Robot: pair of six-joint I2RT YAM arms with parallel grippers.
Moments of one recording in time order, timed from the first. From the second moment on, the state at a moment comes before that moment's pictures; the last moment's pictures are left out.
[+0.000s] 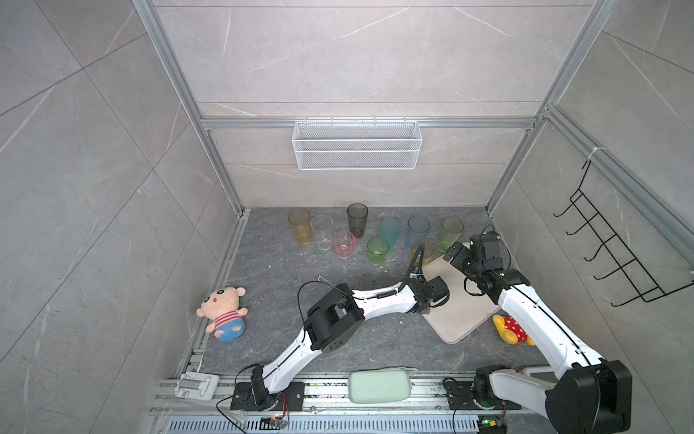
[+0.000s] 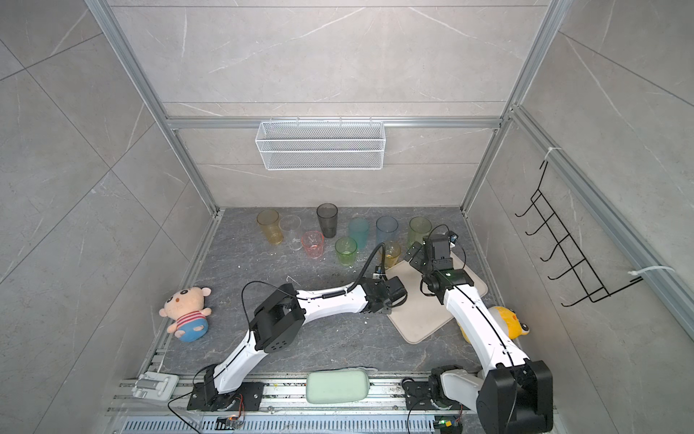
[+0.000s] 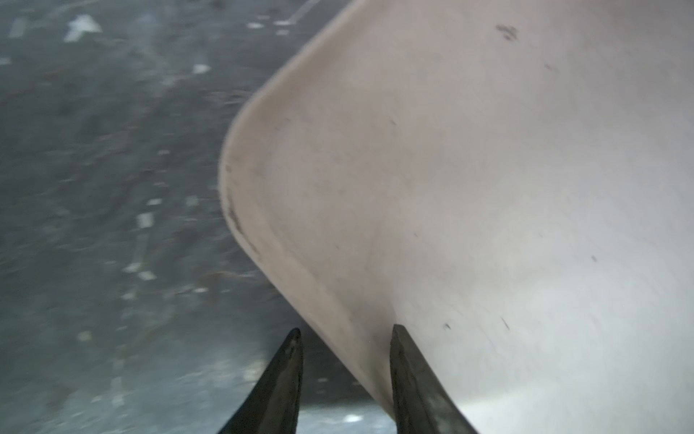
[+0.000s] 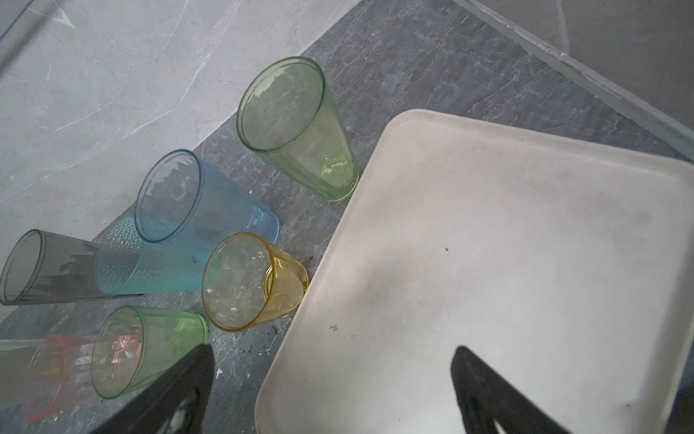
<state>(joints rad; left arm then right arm) -1.15 2.32 1.84 -0.76 -0.34 -0.91 0.14 1.19 0.91 -0.44 0.20 0.69</state>
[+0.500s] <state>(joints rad) -1.05 2.08 1.47 -0.64 -0.36 -0.96 0.14 1.21 0.90 -0.43 0.16 0.69</state>
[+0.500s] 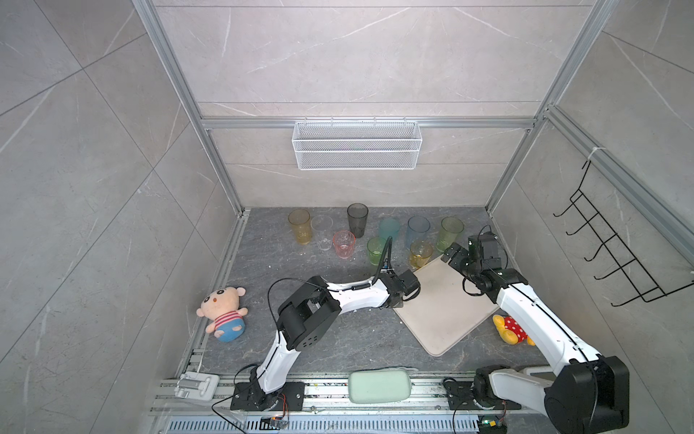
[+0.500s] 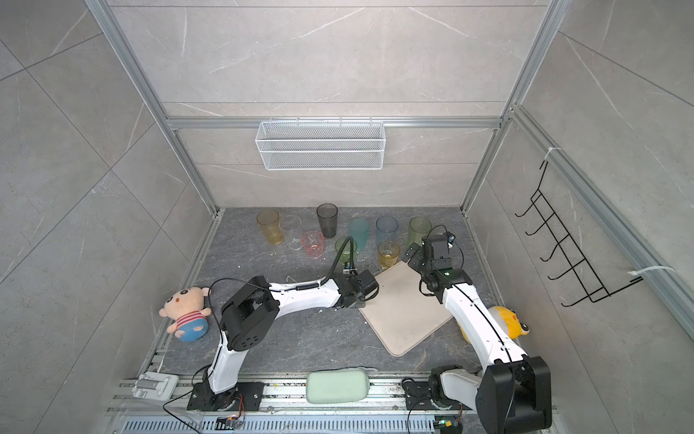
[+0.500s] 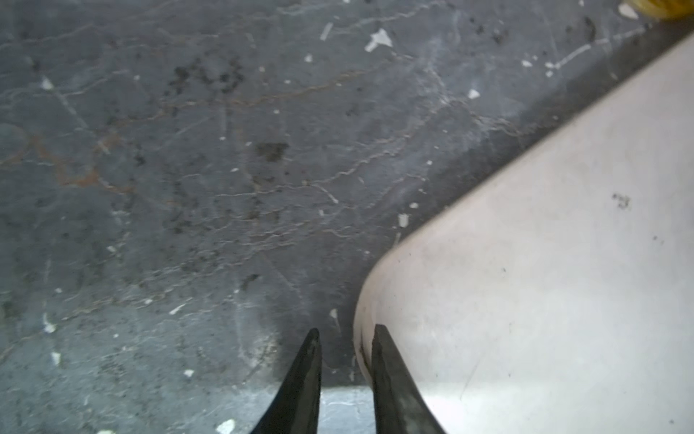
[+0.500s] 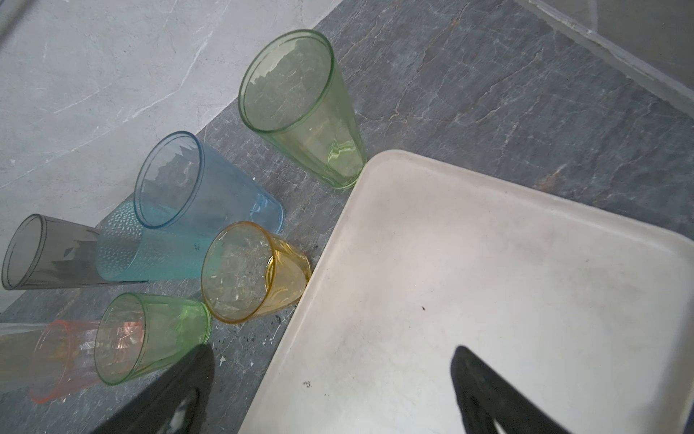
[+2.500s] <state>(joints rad) -0.97 1.75 1.12 -0.62 -0.23 -0.86 0.16 1.22 0.87 -0.39 0.14 0.68</state>
